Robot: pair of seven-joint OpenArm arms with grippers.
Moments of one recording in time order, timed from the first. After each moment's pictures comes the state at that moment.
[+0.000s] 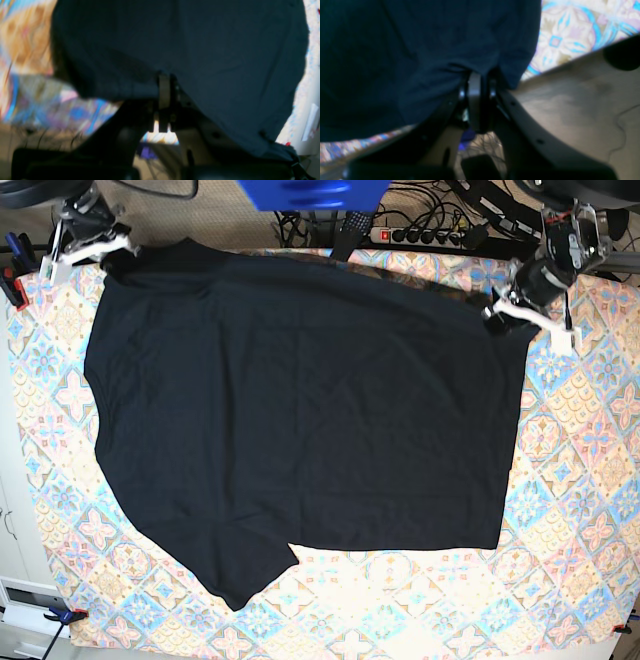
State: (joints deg) left arm 33.6 -16.8 -22.2 110.2 -54.8 1.3 49.0; right arm -47.7 8.2 31.5 108.7 48.2 9.7 -37.6
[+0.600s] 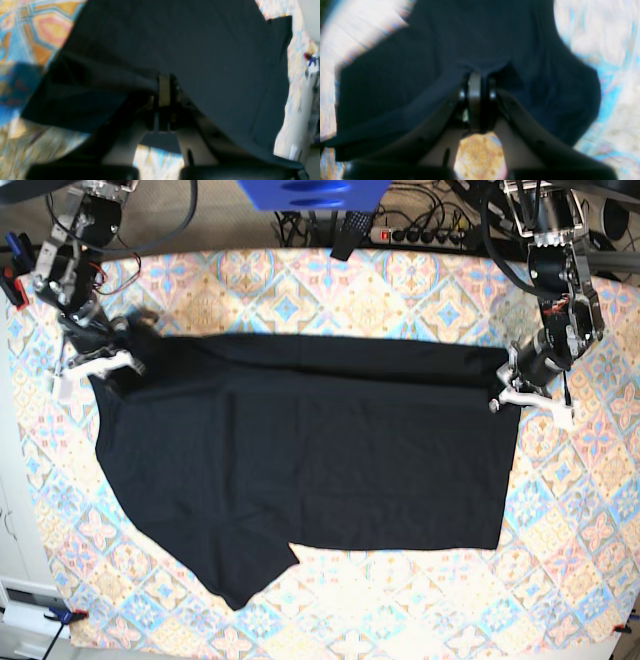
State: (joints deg) left arm 8.1 -15.1 -20.6 87.1 -50.7 1.3 48.6; right arm -18.1 8.2 27.7 101.5 42.4 9.8 -45.5
